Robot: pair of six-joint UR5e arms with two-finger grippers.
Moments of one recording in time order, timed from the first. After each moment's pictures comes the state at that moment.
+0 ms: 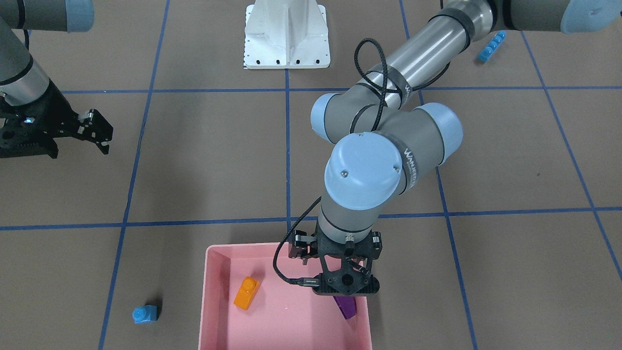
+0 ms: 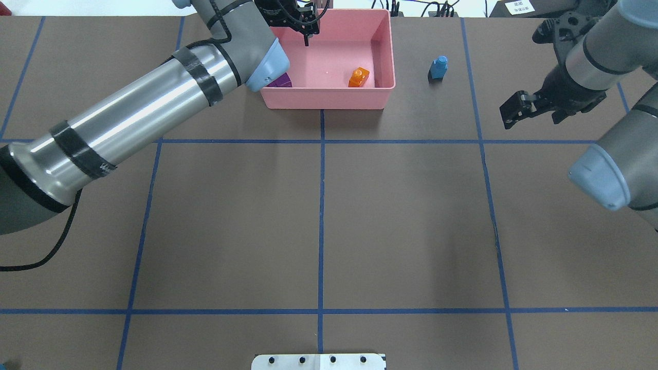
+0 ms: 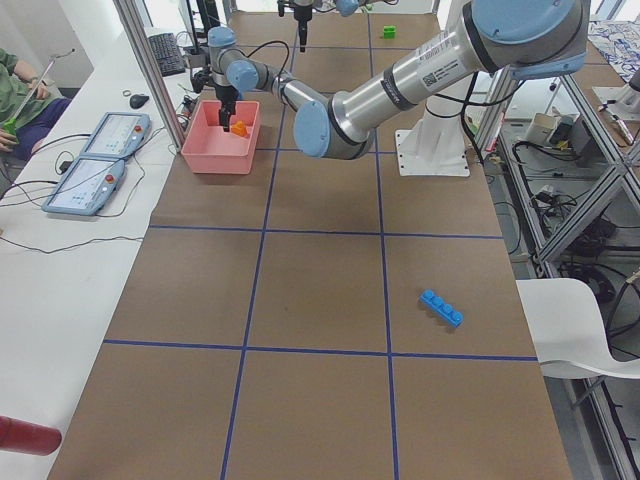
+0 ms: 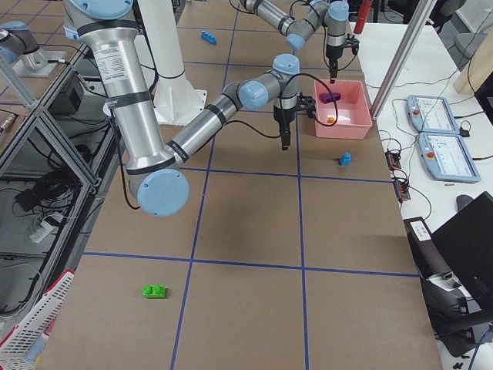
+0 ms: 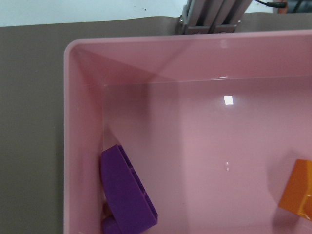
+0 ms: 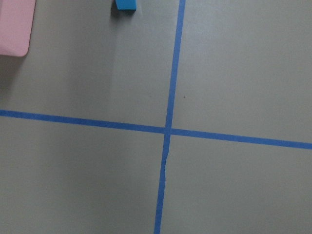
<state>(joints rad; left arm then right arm) -0.90 -2.72 -1.01 -1.70 -2.07 -0.85 1.00 -1.21 1.93 -1.77 2.11 0.67</state>
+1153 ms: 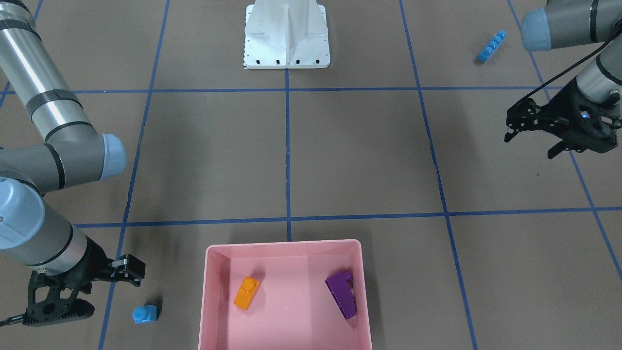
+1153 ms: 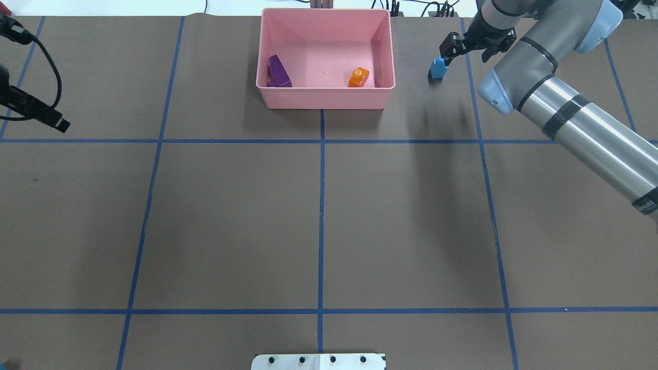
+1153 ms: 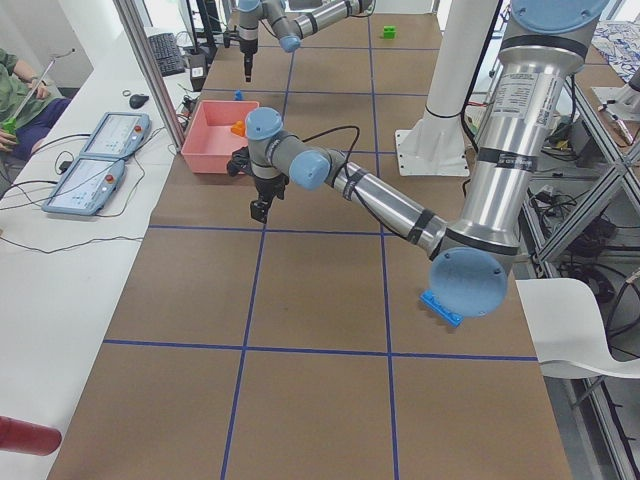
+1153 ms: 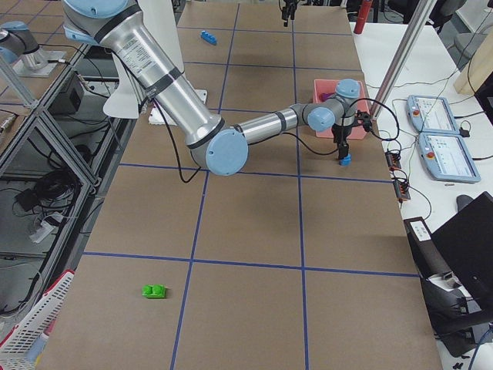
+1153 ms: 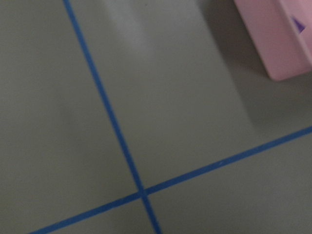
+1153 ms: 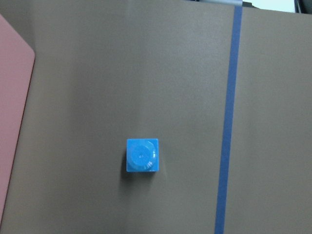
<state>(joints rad) -1.17 -1.73 -1.91 -1.60 -2.32 -0.19 1.03 -0.79 1.01 -1.14 2.10 0.70</state>
